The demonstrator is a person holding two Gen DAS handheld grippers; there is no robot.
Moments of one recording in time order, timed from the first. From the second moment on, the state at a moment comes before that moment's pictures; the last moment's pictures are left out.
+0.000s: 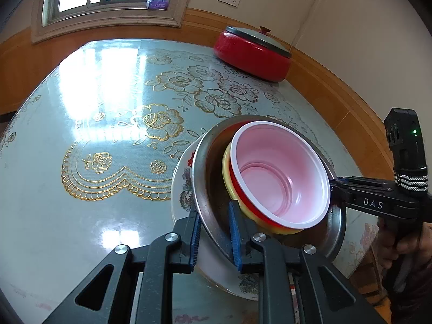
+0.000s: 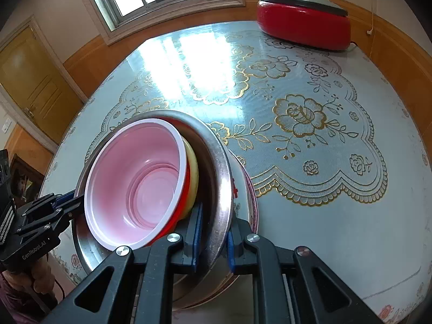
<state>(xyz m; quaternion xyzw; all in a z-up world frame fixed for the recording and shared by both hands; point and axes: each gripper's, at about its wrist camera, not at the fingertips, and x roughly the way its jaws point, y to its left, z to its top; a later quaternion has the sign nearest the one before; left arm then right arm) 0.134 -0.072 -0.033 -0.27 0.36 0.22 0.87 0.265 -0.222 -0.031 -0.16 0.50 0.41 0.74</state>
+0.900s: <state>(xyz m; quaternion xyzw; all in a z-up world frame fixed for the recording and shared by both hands) 0.128 -0.094 -0.027 -0.26 0.35 0.29 0.85 0.267 -0.231 -0.027 -0.15 0.51 0.44 0.72</state>
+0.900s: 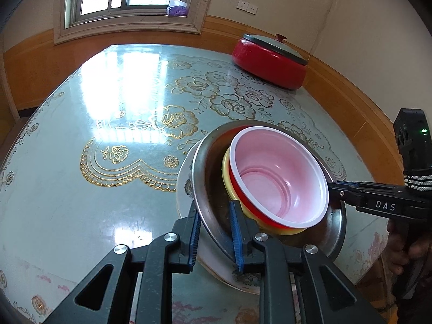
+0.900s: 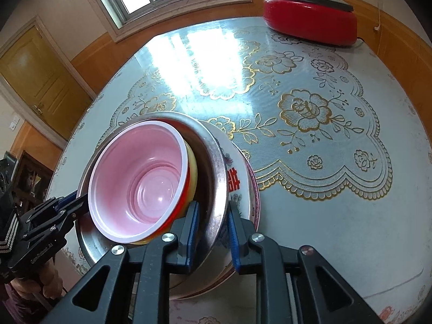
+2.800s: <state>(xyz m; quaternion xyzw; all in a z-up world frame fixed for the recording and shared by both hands) 0.090 -0.088 -0.012 -0.20 0.36 0.25 0.88 0.182 -0.260 0.013 -0.09 0.39 0.25 0.88</state>
